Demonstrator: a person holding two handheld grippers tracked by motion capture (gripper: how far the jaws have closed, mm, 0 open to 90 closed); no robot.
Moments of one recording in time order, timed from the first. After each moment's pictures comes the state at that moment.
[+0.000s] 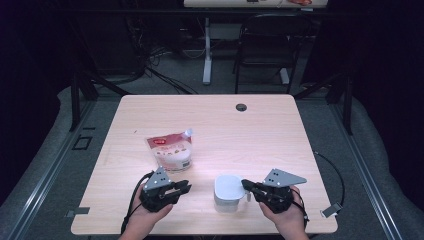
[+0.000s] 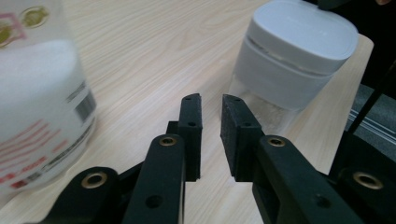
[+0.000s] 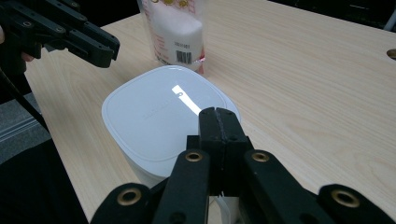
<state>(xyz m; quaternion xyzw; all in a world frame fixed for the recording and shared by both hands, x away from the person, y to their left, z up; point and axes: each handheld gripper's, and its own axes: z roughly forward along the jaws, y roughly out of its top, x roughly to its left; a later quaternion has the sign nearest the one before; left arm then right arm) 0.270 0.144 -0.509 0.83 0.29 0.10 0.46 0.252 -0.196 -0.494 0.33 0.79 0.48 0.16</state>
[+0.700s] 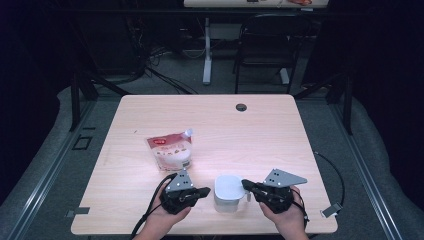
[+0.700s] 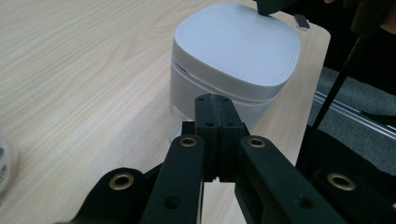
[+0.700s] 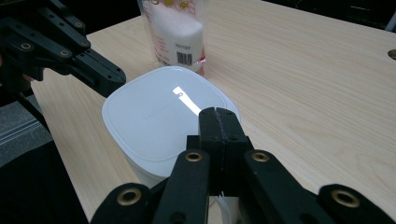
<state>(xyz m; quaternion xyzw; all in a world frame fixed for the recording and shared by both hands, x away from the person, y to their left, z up) 0.267 0.099 -0.507 0.85 0.24 0.06 0.46 0.252 -0.197 -0.495 0.33 0.79 0.49 0.16</state>
